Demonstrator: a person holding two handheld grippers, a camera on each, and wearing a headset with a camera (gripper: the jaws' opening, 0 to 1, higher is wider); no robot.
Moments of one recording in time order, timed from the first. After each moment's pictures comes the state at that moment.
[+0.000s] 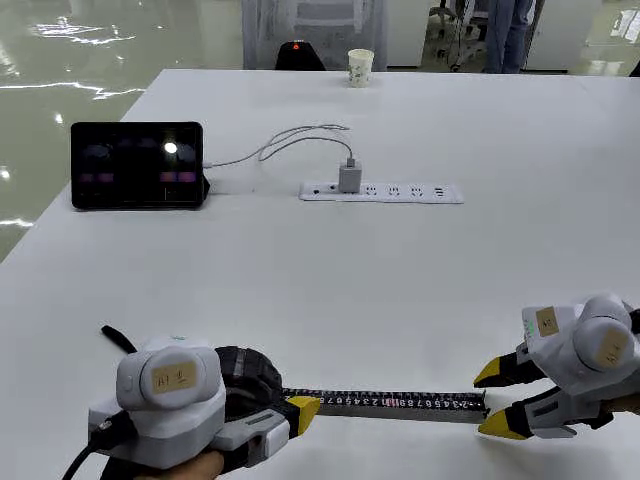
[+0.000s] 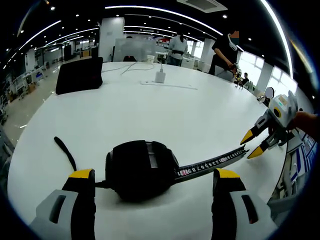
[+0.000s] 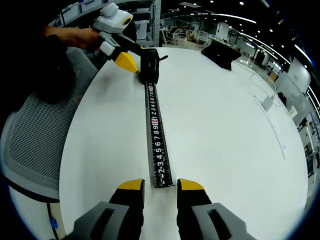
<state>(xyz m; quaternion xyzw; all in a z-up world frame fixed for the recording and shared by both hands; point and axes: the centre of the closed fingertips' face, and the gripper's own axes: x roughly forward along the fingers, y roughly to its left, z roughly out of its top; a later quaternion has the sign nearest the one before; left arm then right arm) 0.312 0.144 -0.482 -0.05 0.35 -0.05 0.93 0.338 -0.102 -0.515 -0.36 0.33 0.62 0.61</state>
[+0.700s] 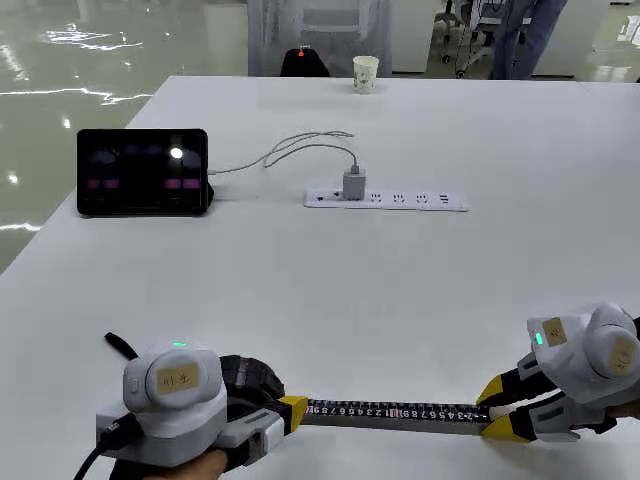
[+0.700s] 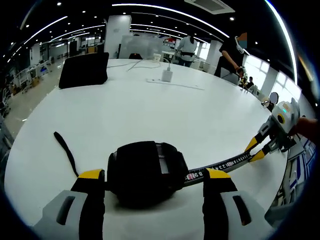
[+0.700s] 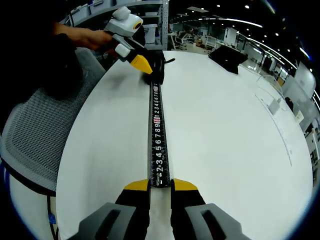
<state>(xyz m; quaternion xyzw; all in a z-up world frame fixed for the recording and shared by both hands) 0.320 0.150 -0.492 -0.07 0.35 -0.03 0.93 0.340 -0.103 -0.522 -0.34 0.31 0.66 0.59</state>
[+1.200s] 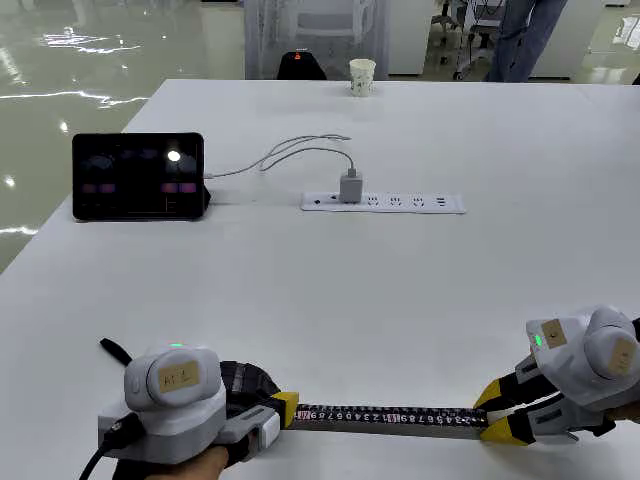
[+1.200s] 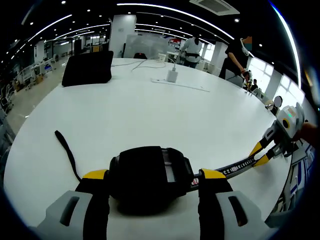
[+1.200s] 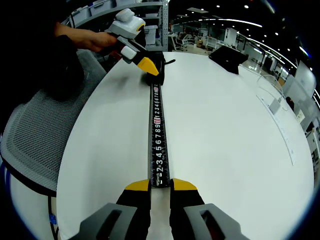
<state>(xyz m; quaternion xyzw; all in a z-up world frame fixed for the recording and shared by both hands) 0.328 0.156 -0.496 -0.08 0.35 -0.01 0.93 0.340 -0.101 -0.521 -0.34 0.31 0.66 0.59</state>
